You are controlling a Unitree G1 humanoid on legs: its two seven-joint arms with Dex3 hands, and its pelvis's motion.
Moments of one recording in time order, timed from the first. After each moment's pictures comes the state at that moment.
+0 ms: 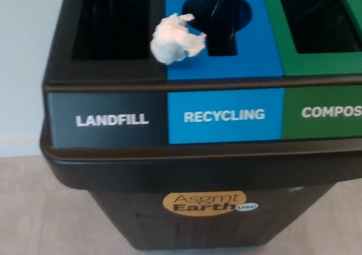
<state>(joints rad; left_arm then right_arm) 0.27 0.53 0.19 0.91 0.00 -0.15 -0.19 0.16 -0.64 -0.04 1.10 -0.19 -0.48 -0.02</state>
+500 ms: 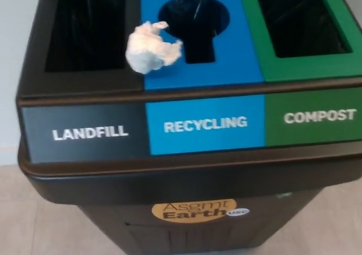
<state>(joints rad) 0.26 0.53 0.21 0.94 -0.02 -0.18 -0.20 0.16 -0.66 -0.05 1.10 -0.19 -0.48 -0.03</state>
